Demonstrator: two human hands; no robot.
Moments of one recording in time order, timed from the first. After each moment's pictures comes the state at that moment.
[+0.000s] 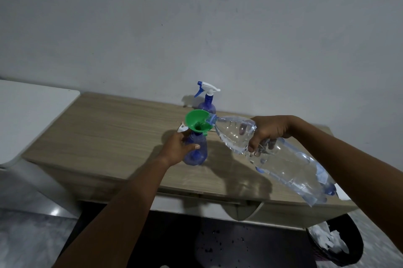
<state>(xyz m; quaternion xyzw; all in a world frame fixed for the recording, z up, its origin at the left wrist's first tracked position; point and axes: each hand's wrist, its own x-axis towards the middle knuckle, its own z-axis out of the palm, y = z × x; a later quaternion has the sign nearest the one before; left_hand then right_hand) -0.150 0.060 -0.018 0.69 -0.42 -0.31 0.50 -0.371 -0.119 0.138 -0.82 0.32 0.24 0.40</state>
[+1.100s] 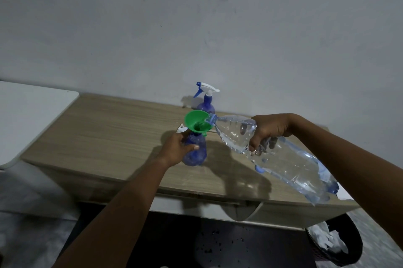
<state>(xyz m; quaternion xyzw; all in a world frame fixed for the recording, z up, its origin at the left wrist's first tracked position) -0.146 0.057 -0.026 0.69 -0.43 -0.31 0.49 -0.373 -0.119 0.144 -0.82 0.33 0.24 0.40</state>
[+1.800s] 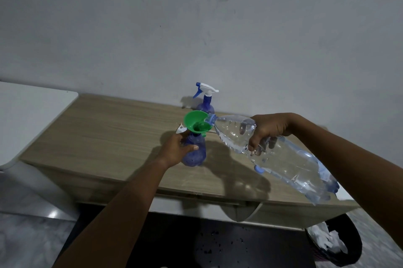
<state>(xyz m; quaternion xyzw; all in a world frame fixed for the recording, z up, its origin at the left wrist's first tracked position) -0.149 0.058 -0.022 0.69 -0.43 -0.32 0.49 -0.372 -0.117 0.150 -0.82 0.32 0.25 0.39</state>
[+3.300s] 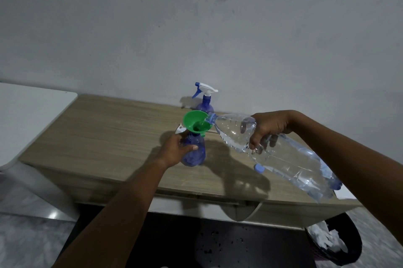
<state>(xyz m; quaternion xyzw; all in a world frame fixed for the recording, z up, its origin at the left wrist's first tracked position) -0.152 0.062 -0.019 0.69 -0.43 -0.31 0.50 -0.373 -0.117 0.155 -0.82 0.34 0.26 0.39</state>
